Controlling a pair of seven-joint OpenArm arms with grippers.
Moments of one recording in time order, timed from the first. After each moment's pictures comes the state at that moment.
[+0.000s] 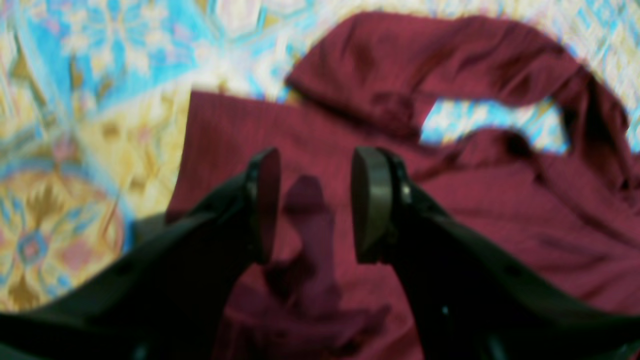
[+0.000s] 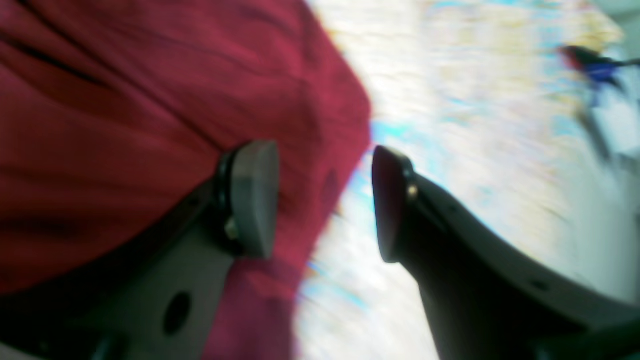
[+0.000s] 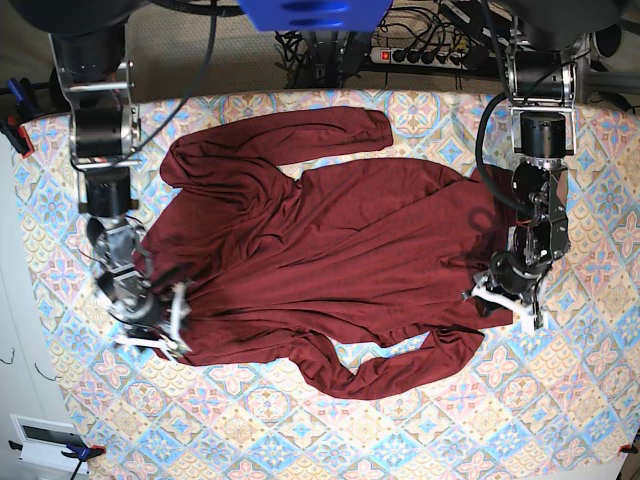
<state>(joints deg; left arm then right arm) -17.0 -21.2 0.3 63.1 -37.2 -3.3 31.8 35.7 17.0 -8.3 39.3 -23.0 29.1 -9.5</state>
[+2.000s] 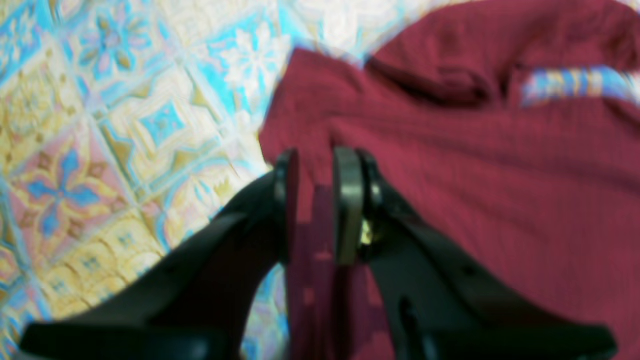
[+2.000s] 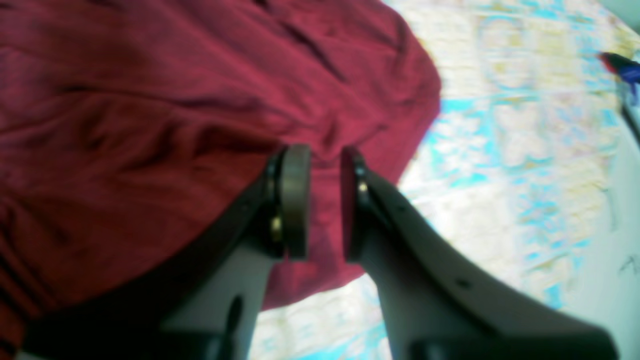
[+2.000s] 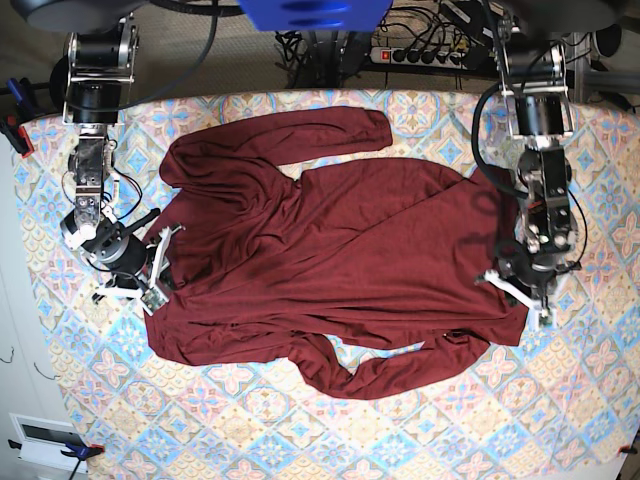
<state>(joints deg) -9.8 -18.7 -7.7 79.2 -14.1 -3.4 42.4 8.7 21.9 4.7 84.5 -1.0 41.4 -34.1</state>
